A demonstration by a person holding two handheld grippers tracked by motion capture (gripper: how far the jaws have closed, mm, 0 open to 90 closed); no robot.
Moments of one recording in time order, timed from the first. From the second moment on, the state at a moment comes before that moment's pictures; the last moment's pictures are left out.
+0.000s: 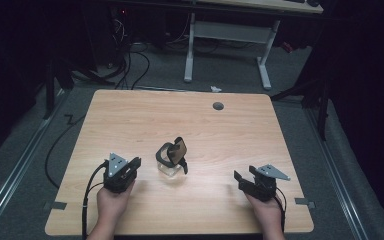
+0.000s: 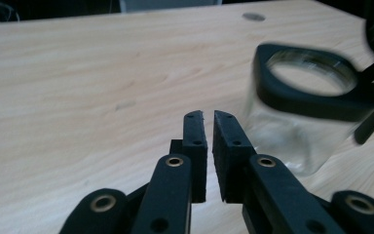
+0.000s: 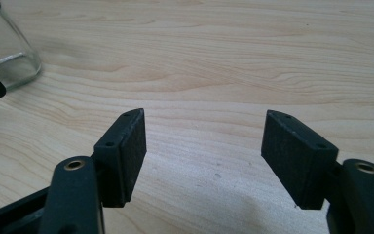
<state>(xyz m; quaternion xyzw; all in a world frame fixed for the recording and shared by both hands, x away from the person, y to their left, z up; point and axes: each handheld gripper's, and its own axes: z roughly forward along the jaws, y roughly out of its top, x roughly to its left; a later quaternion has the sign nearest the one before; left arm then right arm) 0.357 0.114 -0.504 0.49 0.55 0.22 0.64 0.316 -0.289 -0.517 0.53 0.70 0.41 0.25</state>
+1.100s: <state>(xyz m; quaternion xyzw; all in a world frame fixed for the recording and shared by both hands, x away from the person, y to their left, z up) 0.393 0.074 -0.519 0.54 0.52 0.20 0.63 0.310 -0.288 -0.519 0.50 0.71 0.44 0.23</state>
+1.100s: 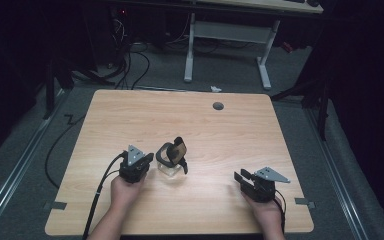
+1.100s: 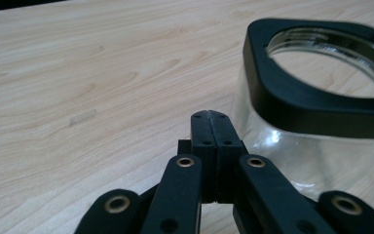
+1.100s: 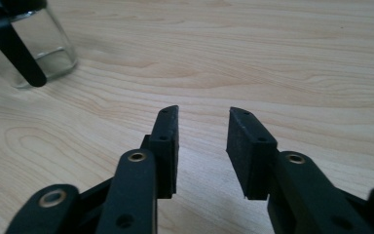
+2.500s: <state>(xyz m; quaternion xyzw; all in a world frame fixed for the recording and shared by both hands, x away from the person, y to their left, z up) 0.398 0.033 -0.519 0.56 0.51 0.18 0.63 0.312 -0.292 -0.523 0.53 0.69 0.43 0.24</state>
